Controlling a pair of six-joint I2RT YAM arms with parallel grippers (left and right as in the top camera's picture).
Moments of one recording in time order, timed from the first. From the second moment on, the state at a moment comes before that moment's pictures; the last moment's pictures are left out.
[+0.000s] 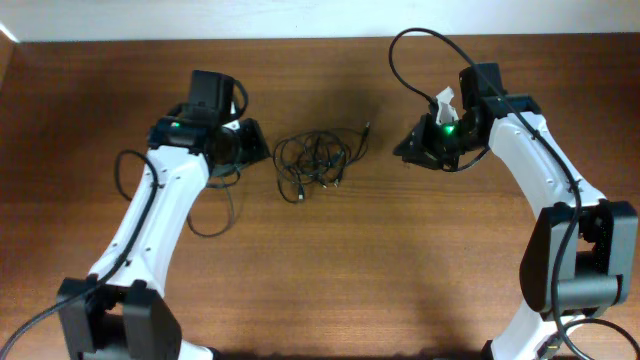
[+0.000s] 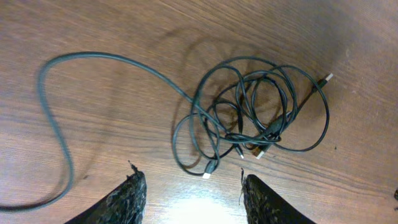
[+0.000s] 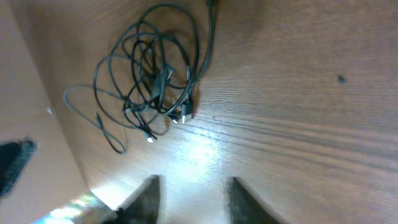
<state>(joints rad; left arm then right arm) -0.15 1.65 1.38 -0.86 0.14 -0.53 0.08 1.92 1.47 -0.86 -0.69 0.41</state>
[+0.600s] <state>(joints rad) -0.21 1.95 1.38 -0.69 0.14 -0.53 0.25 1.92 1.47 -0.81 -0.64 0.38</state>
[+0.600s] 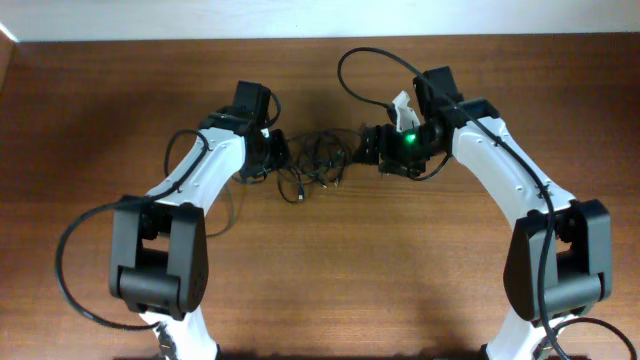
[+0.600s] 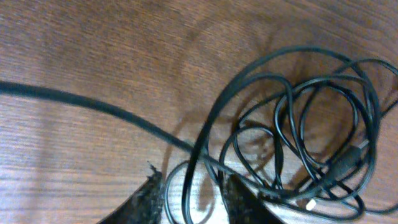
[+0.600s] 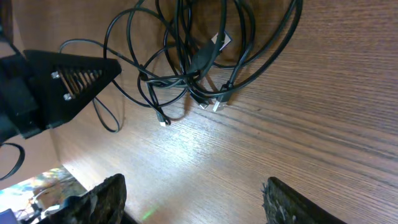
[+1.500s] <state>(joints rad) -0.29 1.67 1.48 -0.64 0.80 -0.29 0.28 1.92 1.47 -0.72 -0.58 0.47</state>
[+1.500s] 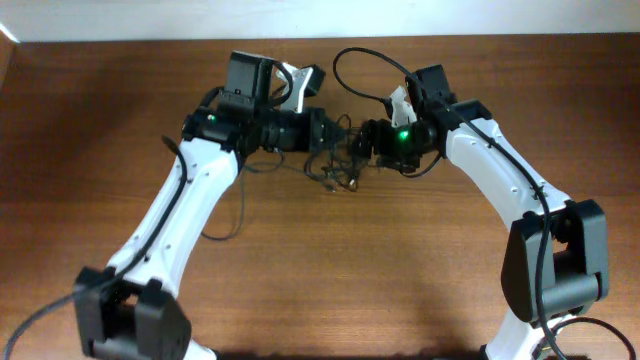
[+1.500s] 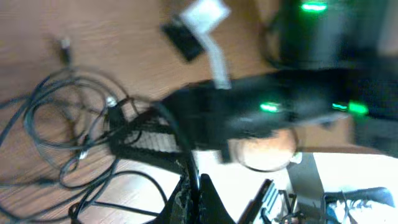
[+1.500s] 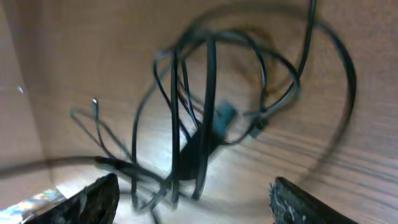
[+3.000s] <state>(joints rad) 0.25 1.22 1.48 -0.88 0.65 -0.38 0.17 1.92 1.47 -0.90 -0.51 0.30</state>
